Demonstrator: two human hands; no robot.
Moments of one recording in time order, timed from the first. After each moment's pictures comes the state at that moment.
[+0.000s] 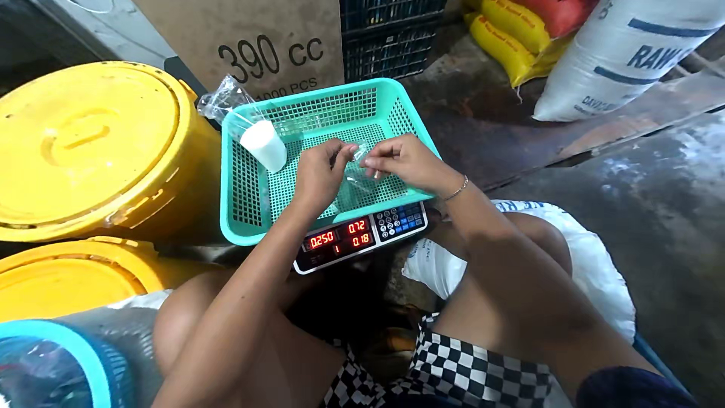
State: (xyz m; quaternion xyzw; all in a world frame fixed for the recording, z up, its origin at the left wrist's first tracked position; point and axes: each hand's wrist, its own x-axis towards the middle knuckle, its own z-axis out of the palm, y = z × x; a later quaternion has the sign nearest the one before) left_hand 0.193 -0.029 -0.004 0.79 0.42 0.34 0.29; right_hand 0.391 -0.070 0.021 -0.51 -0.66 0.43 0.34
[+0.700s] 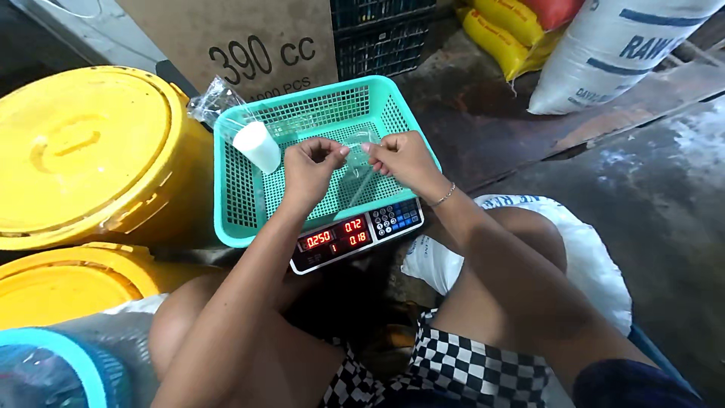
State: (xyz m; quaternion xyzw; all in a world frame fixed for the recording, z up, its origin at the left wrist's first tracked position) left_hand 0.194 -0.034 0.002 0.66 0.41 0.42 0.47; right_hand 0.380 -0.077 0.016 -0.64 -0.54 0.36 0.41
